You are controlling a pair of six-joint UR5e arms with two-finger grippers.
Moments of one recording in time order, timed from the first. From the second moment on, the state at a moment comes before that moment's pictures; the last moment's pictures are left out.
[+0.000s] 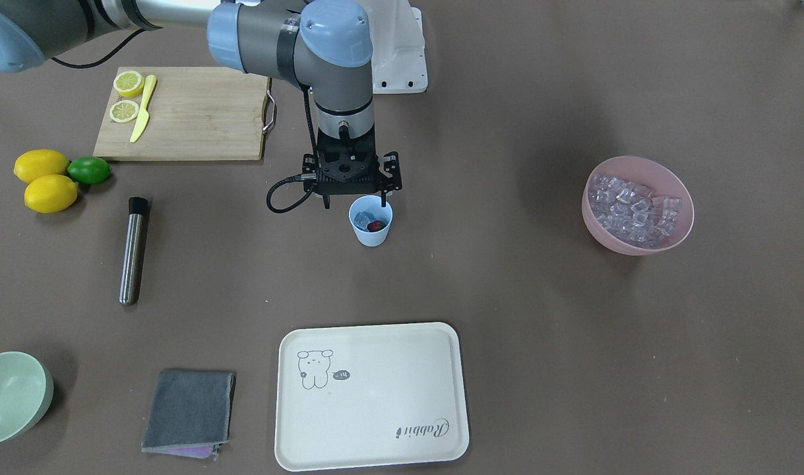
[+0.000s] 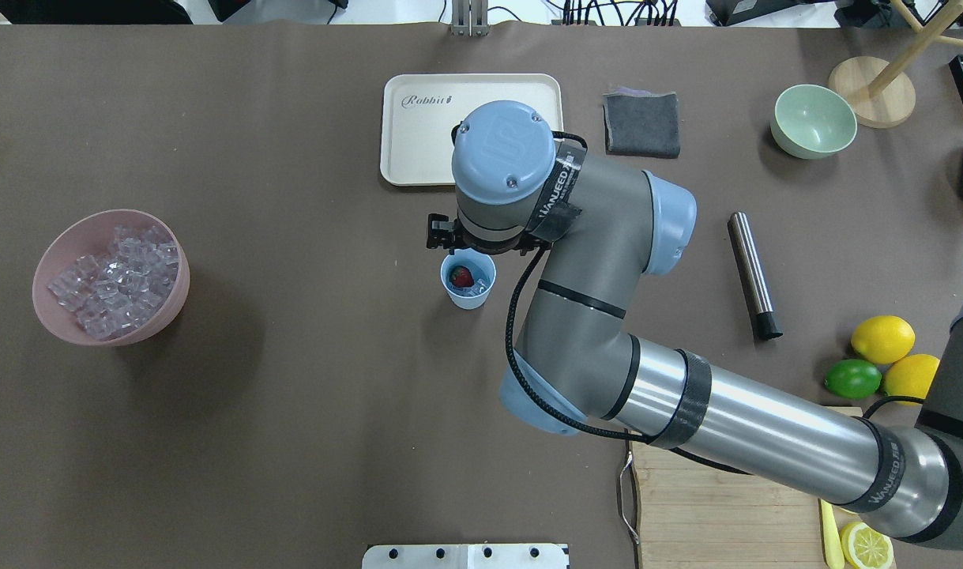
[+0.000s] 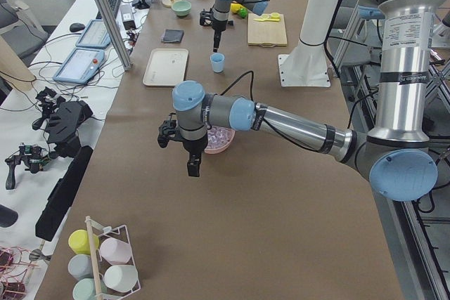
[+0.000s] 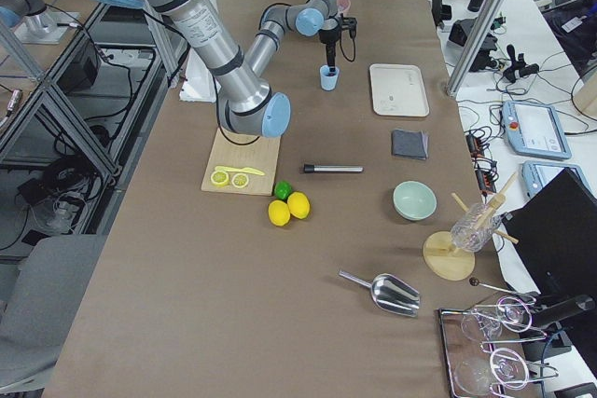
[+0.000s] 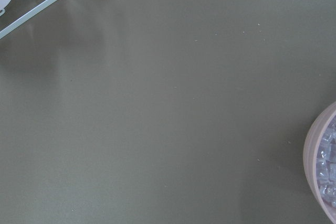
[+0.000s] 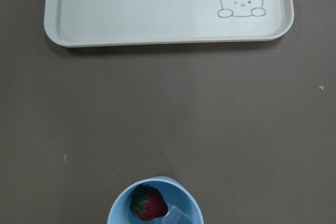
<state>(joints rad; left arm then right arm) -1.45 -1.56 -1.87 -1.41 -2.28 -0.10 0.56 -0.73 1.62 -1.66 1.79 1.20</state>
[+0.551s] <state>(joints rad) -1.45 -1.56 -1.87 -1.41 -2.28 -0.10 0.71 -0.86 1.68 -1.66 1.95 1.08</state>
